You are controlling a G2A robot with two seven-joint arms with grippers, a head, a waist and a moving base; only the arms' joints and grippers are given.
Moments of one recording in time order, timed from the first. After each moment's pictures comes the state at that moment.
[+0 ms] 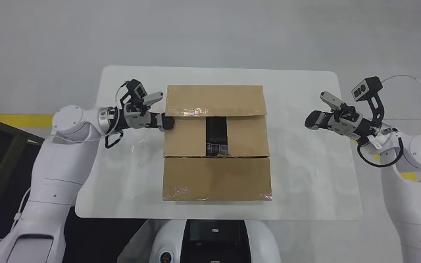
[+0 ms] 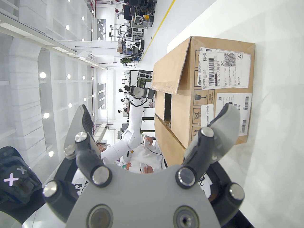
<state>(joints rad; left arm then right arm) 0.83 -0.99 -1.26 -1.27 -0.72 0.08 -1.28 -1.15 -0.94 1.64 -1.62 0.51 0.07 1.02</state>
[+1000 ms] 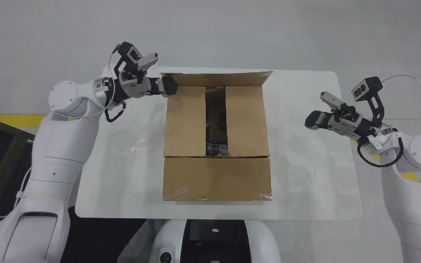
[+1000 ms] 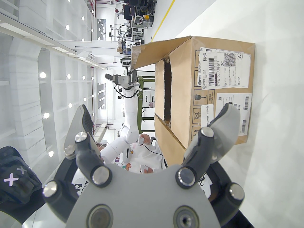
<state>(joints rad) 0.63 -1.04 -1.19 -1.19 -0.80 -0.06 -1.19 -1.15 -0.94 1.64 -1.62 0.51 0.07 1.02</state>
